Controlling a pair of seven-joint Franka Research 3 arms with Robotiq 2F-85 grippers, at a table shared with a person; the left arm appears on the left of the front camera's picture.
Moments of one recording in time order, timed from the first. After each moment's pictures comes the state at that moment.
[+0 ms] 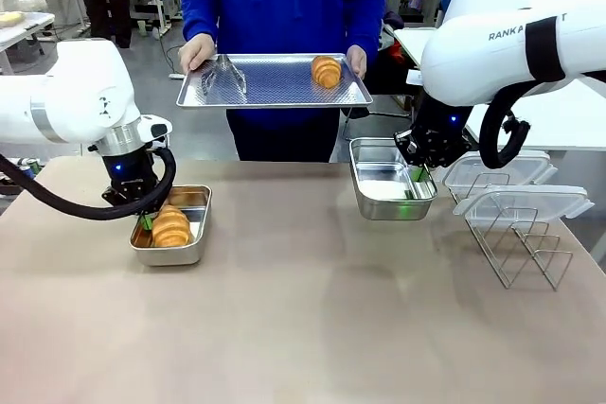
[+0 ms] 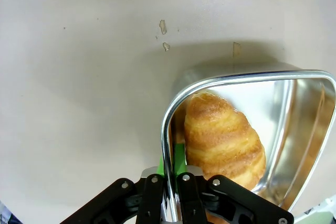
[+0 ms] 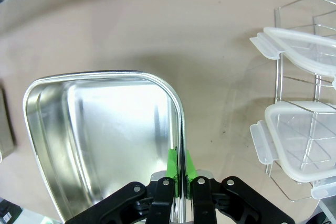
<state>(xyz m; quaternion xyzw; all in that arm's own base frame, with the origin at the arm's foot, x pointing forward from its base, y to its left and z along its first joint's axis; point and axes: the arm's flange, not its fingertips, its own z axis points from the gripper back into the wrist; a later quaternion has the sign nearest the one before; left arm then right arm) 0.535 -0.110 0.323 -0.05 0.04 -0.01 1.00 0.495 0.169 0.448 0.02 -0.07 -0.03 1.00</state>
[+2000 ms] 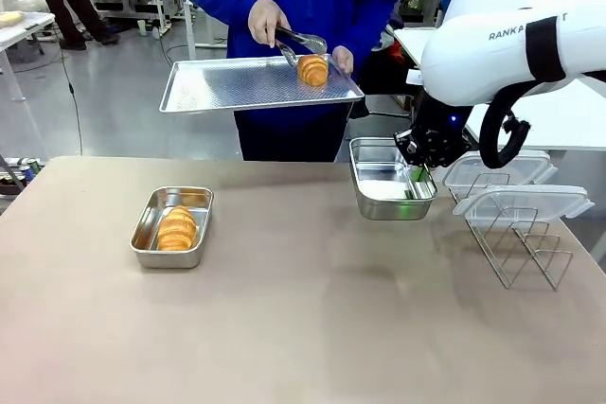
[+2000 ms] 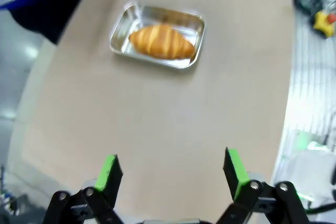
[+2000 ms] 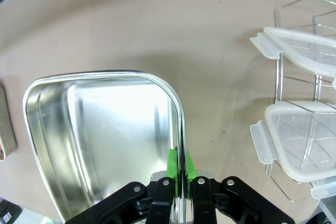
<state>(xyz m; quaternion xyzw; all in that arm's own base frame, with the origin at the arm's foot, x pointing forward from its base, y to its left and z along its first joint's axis) 0.360 0.105 0.495 -0.15 -0.27 -0.57 0.76 0.494 0.169 0.448 0.02 -0.07 -0.03 1.00</state>
